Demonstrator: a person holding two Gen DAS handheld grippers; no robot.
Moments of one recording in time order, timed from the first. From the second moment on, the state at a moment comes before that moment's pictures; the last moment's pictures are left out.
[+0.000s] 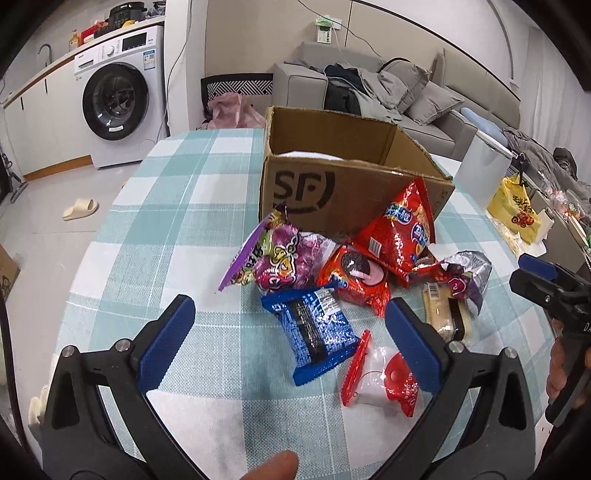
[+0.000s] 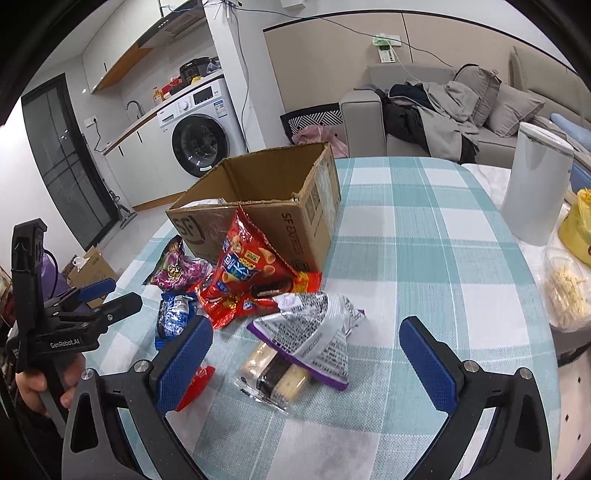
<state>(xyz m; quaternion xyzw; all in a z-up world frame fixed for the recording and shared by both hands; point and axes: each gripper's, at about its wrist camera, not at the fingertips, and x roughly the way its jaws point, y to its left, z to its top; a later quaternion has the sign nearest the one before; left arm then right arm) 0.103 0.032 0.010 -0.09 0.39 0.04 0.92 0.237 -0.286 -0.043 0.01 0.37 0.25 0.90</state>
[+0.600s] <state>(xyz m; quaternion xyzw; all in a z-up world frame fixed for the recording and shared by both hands) 0.113 0.041 -0.035 -0.11 0.43 0.04 0.89 0.246 -0.287 -0.078 0.03 0.42 0.24 0.88</state>
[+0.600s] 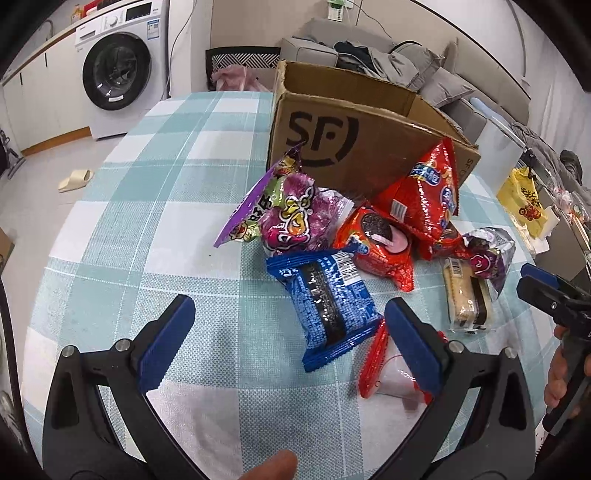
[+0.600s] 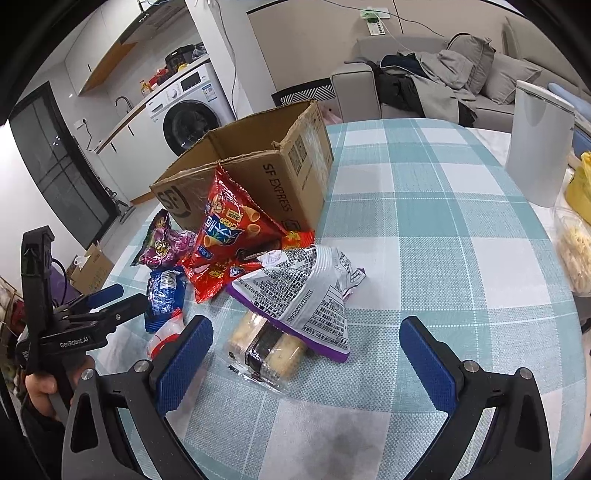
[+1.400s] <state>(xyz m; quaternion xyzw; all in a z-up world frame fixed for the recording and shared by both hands) 0.150 0.040 -0.065 -0.12 0.47 0.05 0.88 0.274 -0.277 -0.091 0.05 0.43 0.25 0.87</state>
